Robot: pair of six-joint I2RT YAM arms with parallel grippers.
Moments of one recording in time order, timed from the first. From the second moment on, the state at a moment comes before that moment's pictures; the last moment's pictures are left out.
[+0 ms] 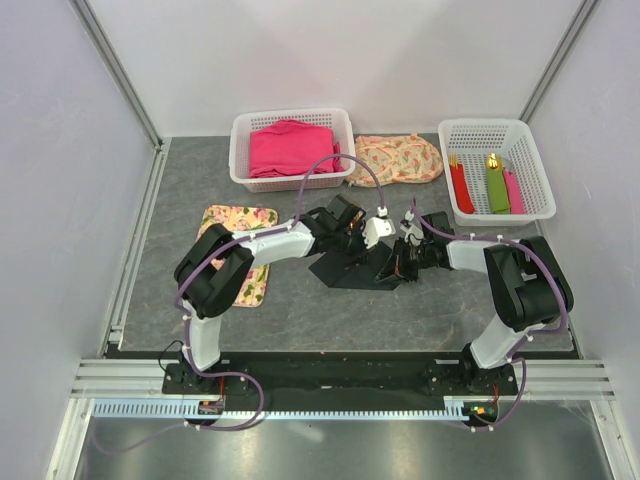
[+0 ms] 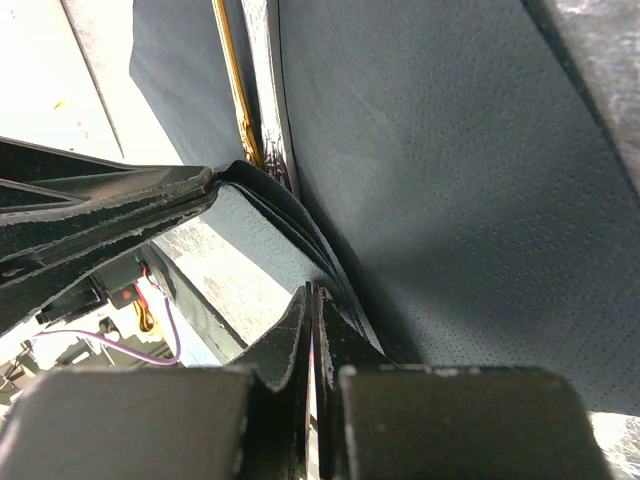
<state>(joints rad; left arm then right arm) -0.80 1.95 1.30 -0.21 0.41 0.41 0.23 1.68 0.70 -0.11 -0.74 0.55</state>
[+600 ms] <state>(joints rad) -0.76 1.95 1.31 -0.23 0.48 0.39 0.23 1.67 0.71 -0.11 -0.75 0.55</state>
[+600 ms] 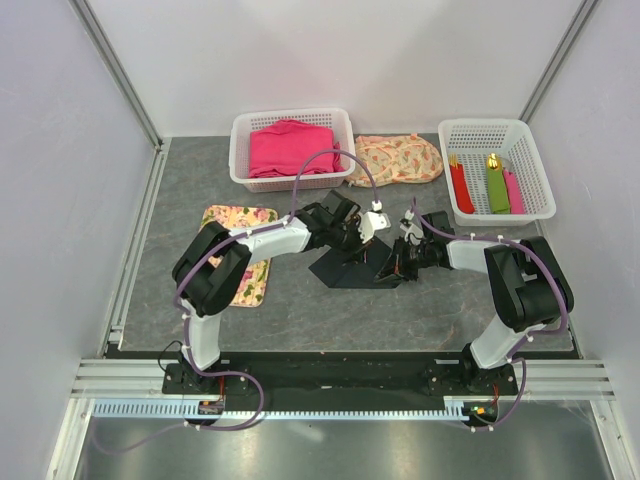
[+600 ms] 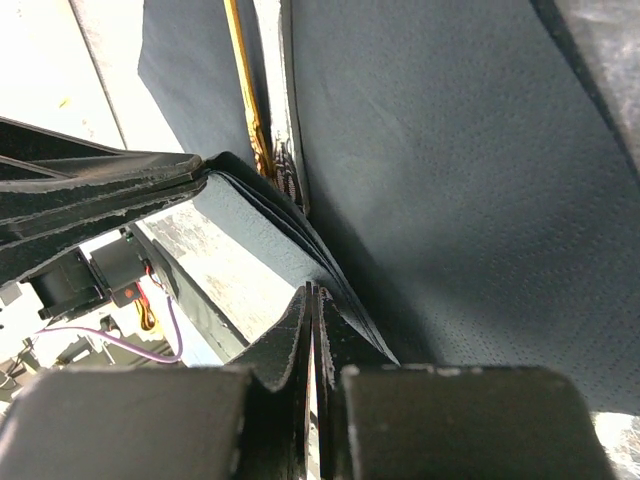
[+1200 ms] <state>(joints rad) -0.76 2.00 1.34 -0.23 0.43 0.39 0.25 1.68 0.72 -0.11 -0.75 0.55</state>
